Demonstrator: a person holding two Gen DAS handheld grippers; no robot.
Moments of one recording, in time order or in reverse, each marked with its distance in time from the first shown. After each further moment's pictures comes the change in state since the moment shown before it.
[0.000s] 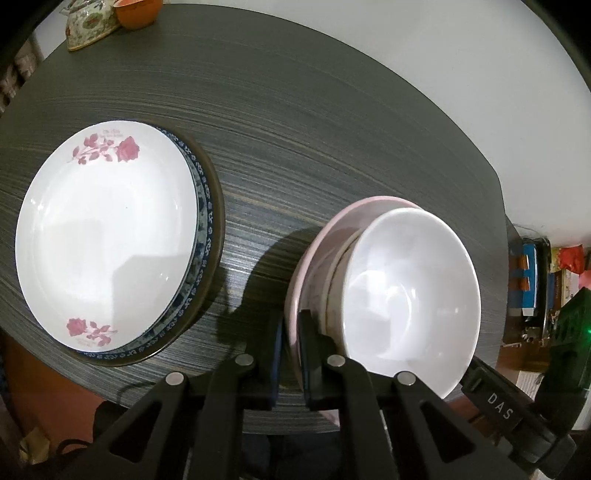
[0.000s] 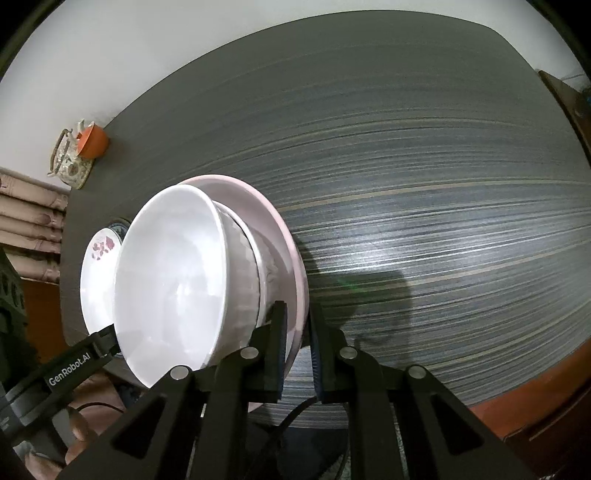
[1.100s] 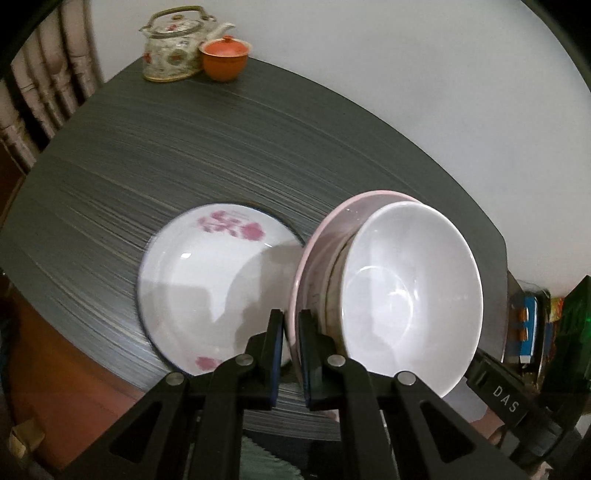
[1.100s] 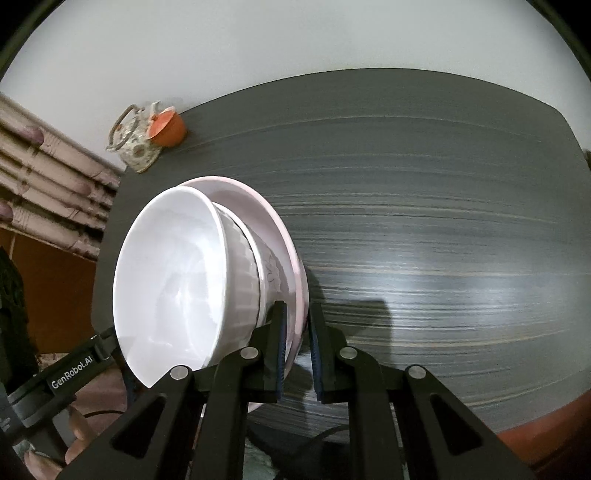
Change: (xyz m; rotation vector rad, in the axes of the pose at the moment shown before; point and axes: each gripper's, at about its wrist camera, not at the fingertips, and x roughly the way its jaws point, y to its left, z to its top) left arm -0.116 0.102 0.019 -0.123 -0.166 0.052; right arm -0.036 0.110 0.019 -0.203 -0.056 0.080
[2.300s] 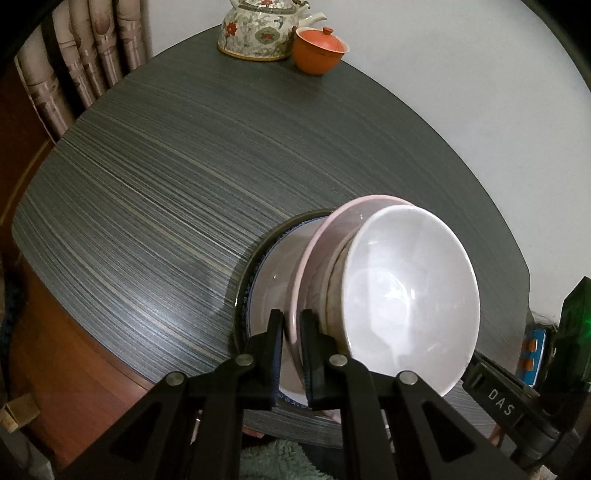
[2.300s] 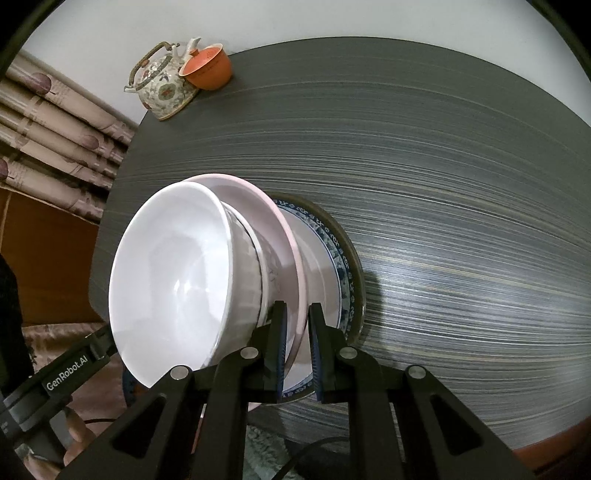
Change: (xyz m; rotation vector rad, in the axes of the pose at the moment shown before) left arm -0.003 0.114 0.029 -0.125 0.017 0.046; right arm 0.069 0.087 -0.001 -0.098 0.114 -0.003
